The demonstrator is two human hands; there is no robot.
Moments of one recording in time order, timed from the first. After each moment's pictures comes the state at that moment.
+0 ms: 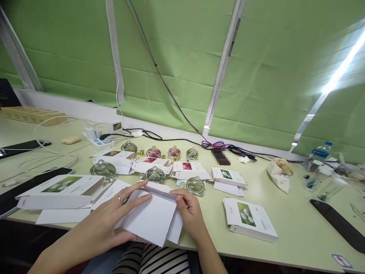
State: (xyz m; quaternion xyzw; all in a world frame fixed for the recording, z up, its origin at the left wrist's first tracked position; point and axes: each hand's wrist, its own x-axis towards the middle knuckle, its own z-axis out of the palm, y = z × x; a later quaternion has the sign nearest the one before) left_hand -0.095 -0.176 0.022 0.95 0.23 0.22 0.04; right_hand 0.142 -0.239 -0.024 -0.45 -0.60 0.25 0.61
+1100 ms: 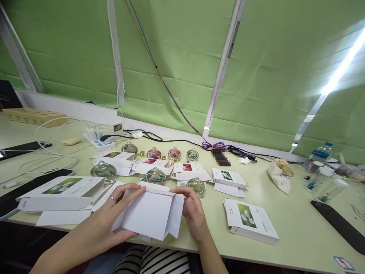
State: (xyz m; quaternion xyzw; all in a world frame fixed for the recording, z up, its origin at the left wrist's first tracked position) left_hand -0.097 -0.175 0.017 0.93 0.26 0.25 0.07; right_hand 0.139 -0.244 -0.022 -0.33 -0.52 0.40 0.68
